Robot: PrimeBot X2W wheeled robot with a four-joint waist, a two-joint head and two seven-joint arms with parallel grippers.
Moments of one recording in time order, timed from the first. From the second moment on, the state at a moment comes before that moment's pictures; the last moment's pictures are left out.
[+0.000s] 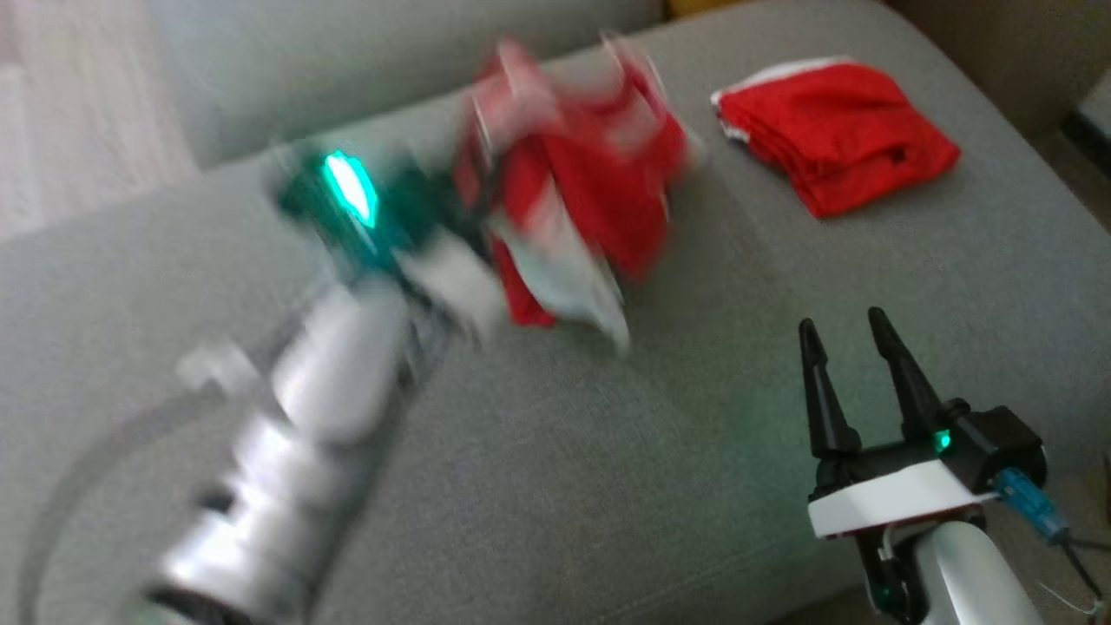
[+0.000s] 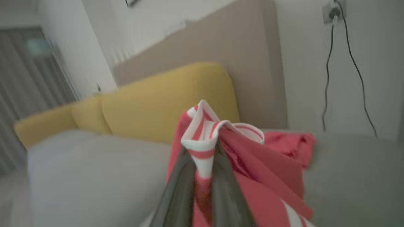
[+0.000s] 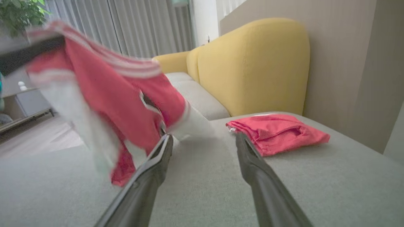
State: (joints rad) left arm -0.86 0.07 -0.53 0.72 -0.13 -0.12 -0.24; right arm -0.07 -0.07 0.14 0.21 0.17 0.12 -0.26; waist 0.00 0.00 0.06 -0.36
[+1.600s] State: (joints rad) left arm 0.27 0.05 -0.22 0.08 -0.17 0.11 -0.25; right arm 0.21 -0.06 0.09 0.22 0.17 0.12 -0.26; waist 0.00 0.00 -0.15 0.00
